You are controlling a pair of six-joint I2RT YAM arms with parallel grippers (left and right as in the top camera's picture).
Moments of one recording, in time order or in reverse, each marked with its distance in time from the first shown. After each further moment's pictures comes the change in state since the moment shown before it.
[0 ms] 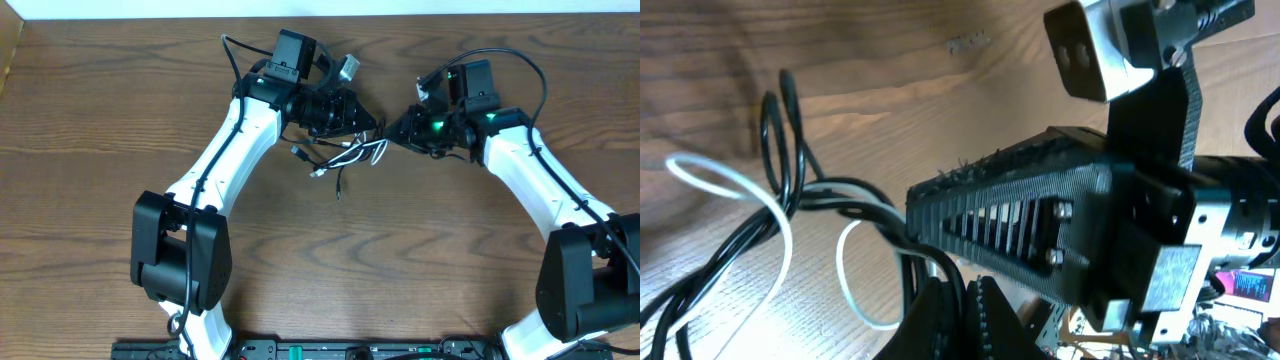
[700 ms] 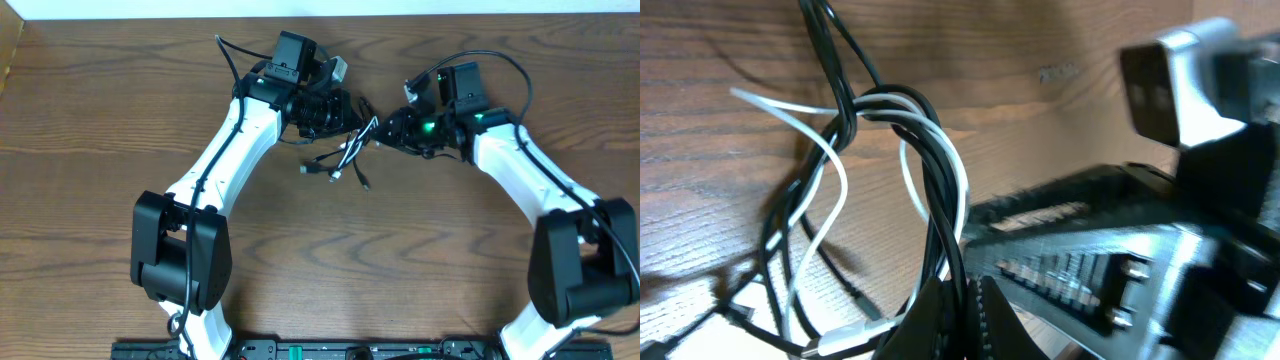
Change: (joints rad) left arm 0.000 0.000 0.000 -0.034 -0.204 -0.053; right arm 0.015 0.071 0.000 0.090 -0.081 -0.003
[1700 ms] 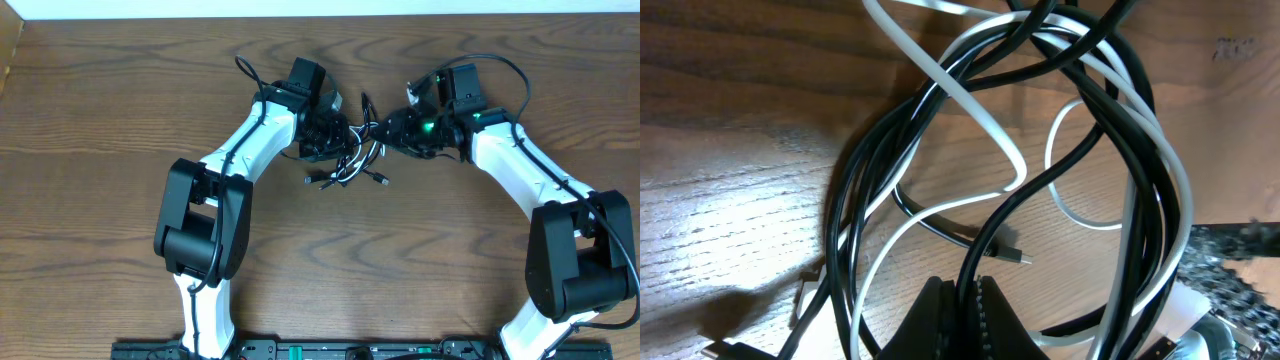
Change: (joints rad) left arm -0.011 0.161 -0.056 -0.005 -0.087 -0.049; right arm -0.009 0.021 0.000 -0.020 0.040 0.043
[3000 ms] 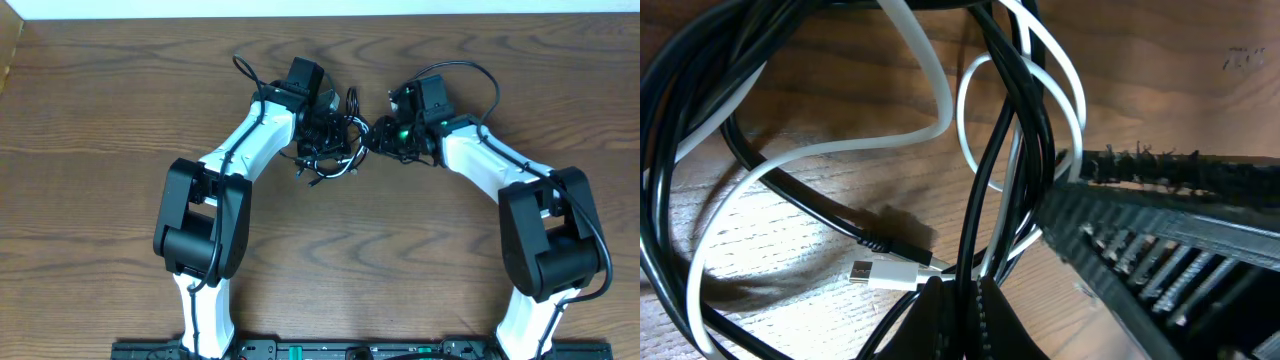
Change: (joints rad) left arm 0.006 0.000 0.000 -0.001 -0.018 -0.003; right arm 0.098 0.126 0.000 0.141 0.209 -0.003
